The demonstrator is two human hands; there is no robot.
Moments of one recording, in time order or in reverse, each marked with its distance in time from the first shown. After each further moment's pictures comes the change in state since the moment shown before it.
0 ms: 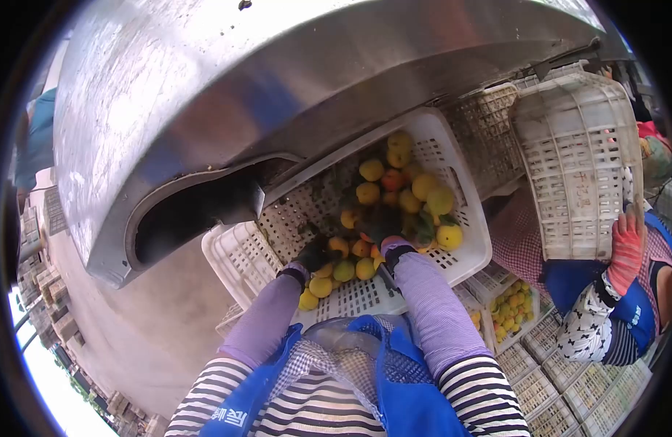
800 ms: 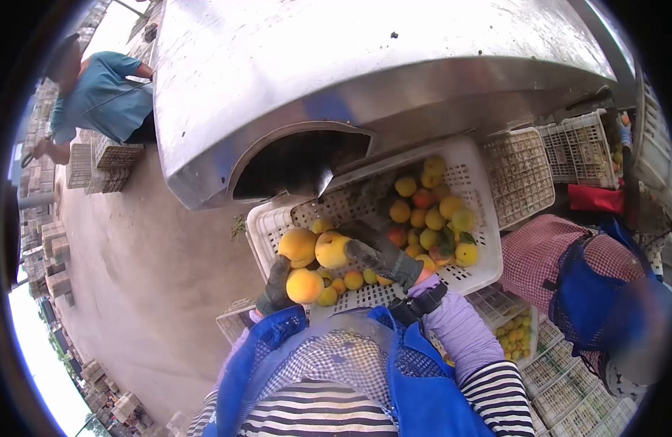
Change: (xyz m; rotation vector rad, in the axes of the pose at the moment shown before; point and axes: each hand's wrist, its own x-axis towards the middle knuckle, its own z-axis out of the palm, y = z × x) left_hand -0.229 0.081 -0.102 -1.684 0.056 0.413; right_hand -0.144 -0.112 -0.051 0.825 -0.222 -0.847
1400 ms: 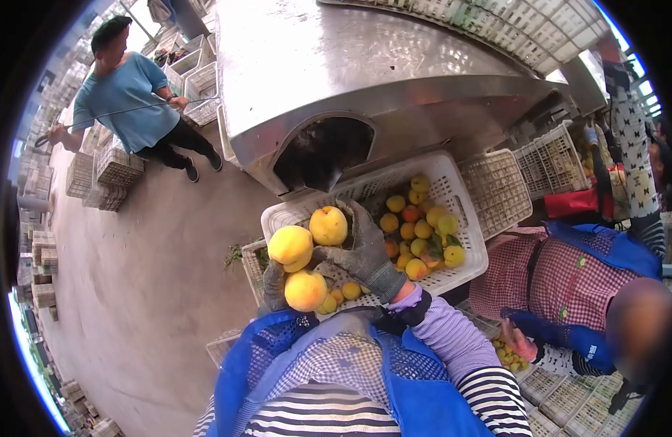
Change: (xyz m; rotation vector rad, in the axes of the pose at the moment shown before) left_hand -0.069 0.016 0.068 -0.136 -0.086 0.131; right_hand -0.018 -0.075 0.085 -0.357 0.465 -0.291
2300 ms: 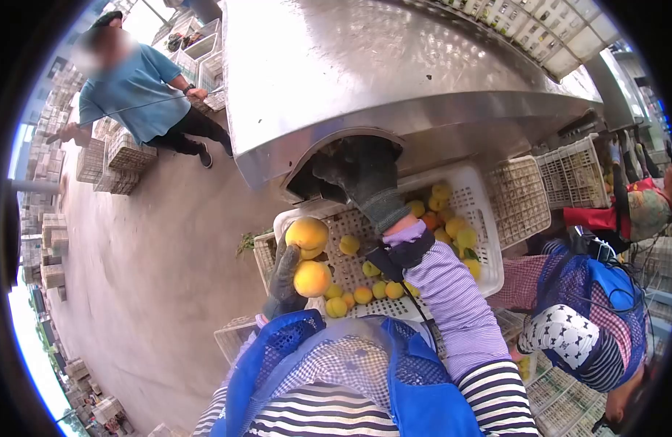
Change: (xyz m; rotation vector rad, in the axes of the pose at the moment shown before) left_hand 0.049 0.024 -0.029 0.306 0.066 0.195; right_hand 0.155 0.046 0.004 -0.618 -0.142 -0.109
